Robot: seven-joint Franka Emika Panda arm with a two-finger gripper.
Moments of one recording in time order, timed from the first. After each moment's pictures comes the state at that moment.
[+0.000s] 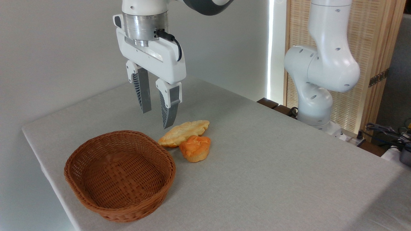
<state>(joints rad) -0.10 -0.11 -0.01 -1.83 -0.10 1.83 0.65</state>
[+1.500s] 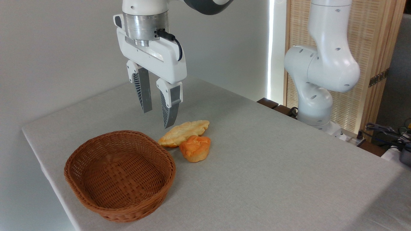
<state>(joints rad) -0.10 -0.11 -0.01 -1.83 -0.10 1.82 0.65</state>
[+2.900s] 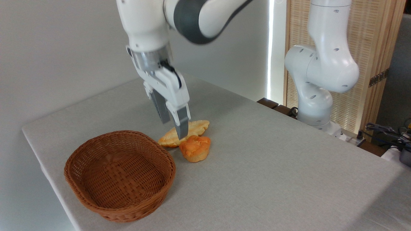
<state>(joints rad) -0.16 -0.09 -0.02 -2.00 -0.11 1.84 0.72</state>
